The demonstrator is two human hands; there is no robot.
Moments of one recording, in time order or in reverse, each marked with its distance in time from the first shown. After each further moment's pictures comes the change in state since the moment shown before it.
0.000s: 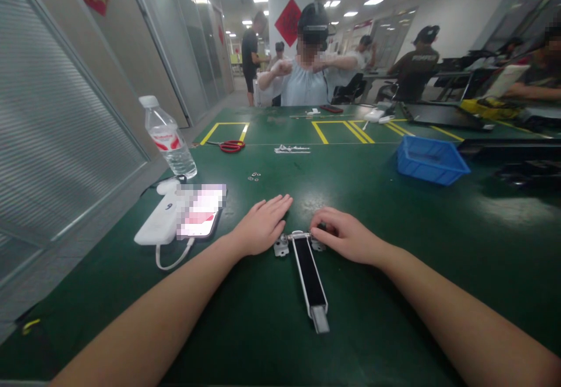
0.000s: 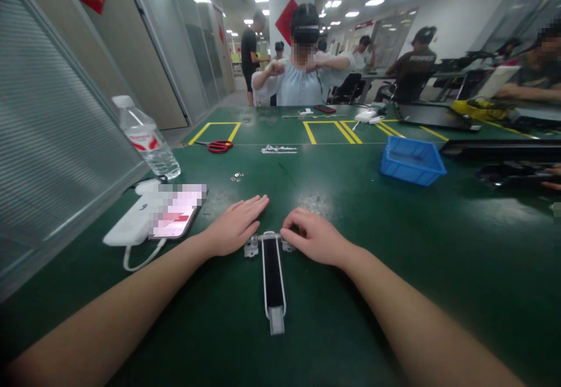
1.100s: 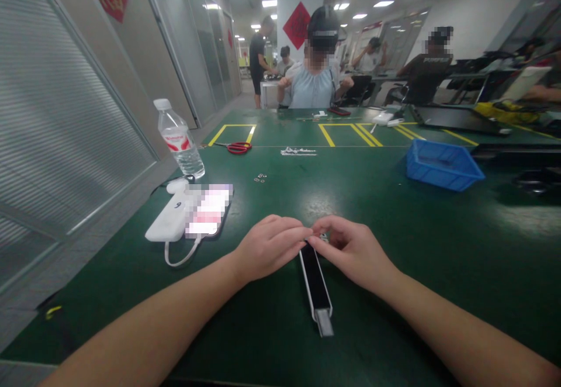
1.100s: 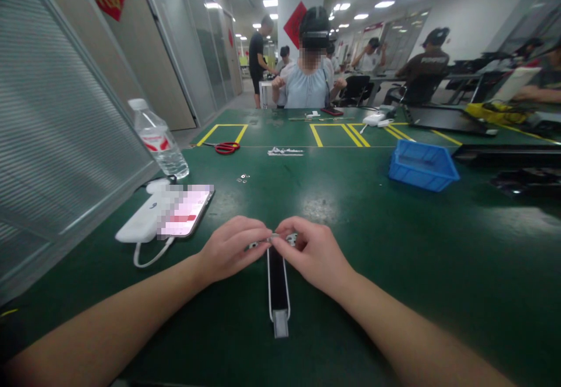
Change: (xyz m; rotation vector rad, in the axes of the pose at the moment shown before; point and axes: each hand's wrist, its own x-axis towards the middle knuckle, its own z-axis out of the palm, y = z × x) left_hand -0.027 0.036 -0.010 -0.017 0.676 0.492; right_hand -0.013 -0.043 0.015 0.223 0.286 0.022
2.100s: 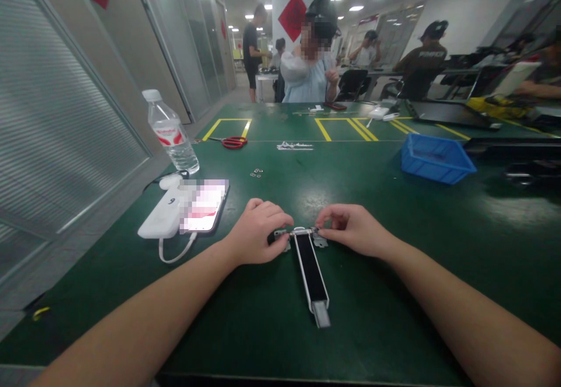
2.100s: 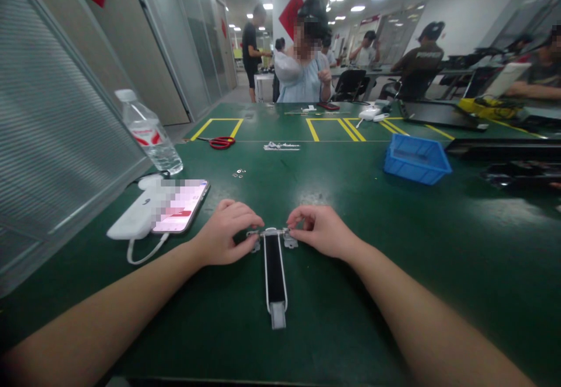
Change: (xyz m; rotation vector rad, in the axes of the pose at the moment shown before) left_hand 0.000 -0.014 -0.008 -0.015 -0.370 -0.276; right_hand 0.019 0.046 -0.025 0.010 -0.217 0.150
